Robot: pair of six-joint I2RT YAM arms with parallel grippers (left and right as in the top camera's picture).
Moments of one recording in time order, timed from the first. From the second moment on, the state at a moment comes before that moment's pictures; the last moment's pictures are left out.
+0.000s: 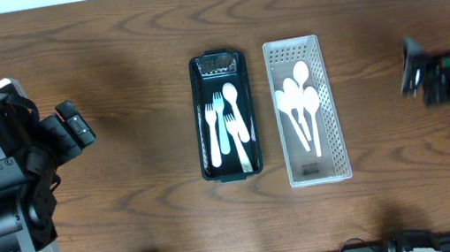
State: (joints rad) left arm 0.16 1.08 1.44 -1.13 -0.09 -0.20; right arm -0.12 0.81 1.21 -0.74 -0.11 -0.08
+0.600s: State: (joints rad) left arm 0.16 1.08 1.44 -1.13 -0.09 -0.20; right arm -0.12 0.19 0.35 -0.66 -0.15 0.01
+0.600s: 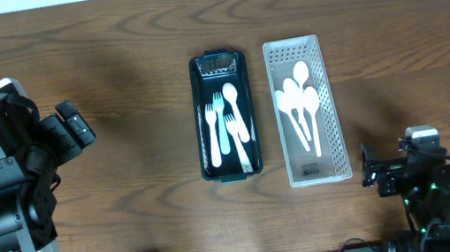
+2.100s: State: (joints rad) left arm 0.16 1.07 1.44 -1.13 -0.09 -0.20; right arm -0.12 0.05 0.16 -0.56 -0.16 0.05
